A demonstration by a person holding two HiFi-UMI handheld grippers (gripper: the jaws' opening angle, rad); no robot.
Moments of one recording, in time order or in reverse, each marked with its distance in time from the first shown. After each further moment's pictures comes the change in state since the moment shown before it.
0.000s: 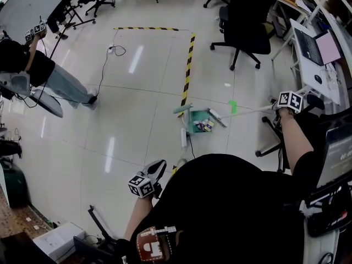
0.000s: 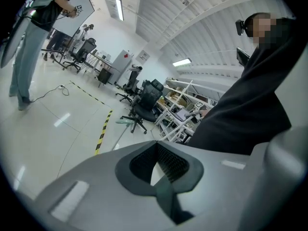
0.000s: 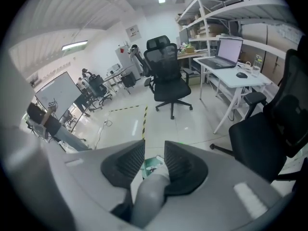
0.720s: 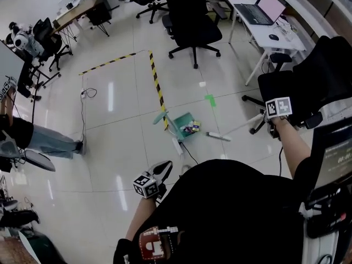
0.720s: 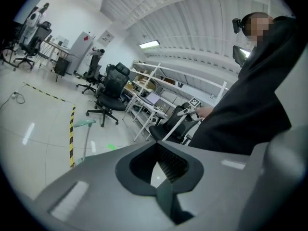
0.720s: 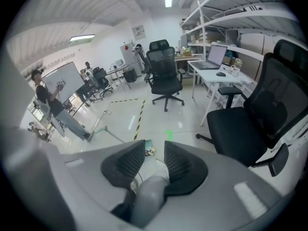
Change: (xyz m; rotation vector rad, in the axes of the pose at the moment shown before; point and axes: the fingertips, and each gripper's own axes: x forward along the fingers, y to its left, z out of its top) left arm 0.040 -0.073 -0.001 0.219 0.212 -0.359; right arm -0.148 -0.062 -0.164 -0.089 0.009 -0.058
